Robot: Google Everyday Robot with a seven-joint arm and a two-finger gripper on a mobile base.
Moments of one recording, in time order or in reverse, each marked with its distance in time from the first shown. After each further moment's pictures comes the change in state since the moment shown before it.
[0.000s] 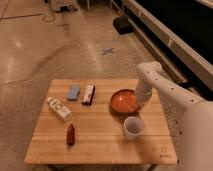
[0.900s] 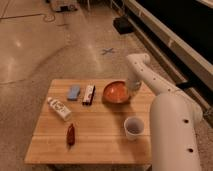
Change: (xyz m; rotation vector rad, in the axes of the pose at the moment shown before) arm 0.027 -0.080 -0.010 0.008 0.004 -0.047
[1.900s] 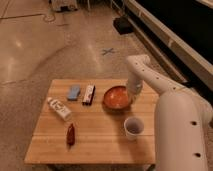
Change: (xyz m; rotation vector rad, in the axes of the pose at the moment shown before) arm -0.031 0.013 -0.004 -0.051 -0.042 -0.082
